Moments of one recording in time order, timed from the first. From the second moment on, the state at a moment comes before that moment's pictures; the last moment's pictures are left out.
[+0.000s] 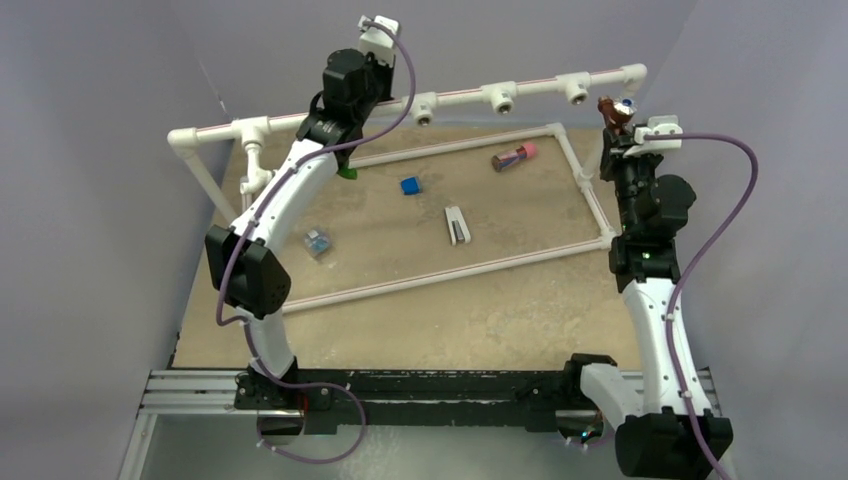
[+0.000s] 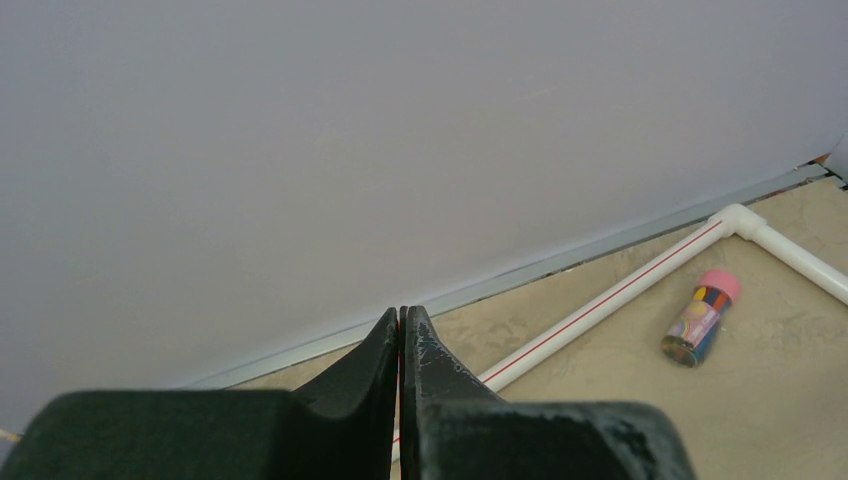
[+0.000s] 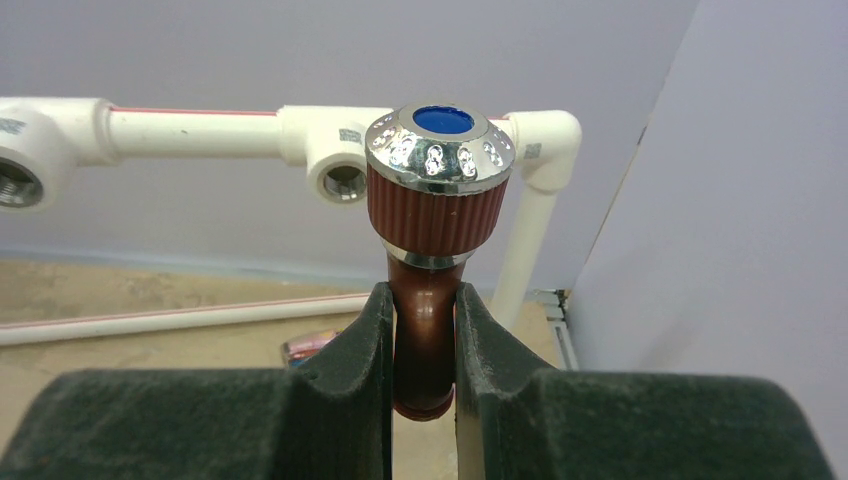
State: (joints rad) left arm -0.43 1.87 1.93 -0.09 -0.13 0.12; right arm -0.05 0.93 0.94 0.22 -0.06 -0.09
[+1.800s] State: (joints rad) left arm -0.43 1.82 1.85 -0.05 -0.12 0.12; right arm -0.13 0.98 0.84 0.35 -0.31 0.03
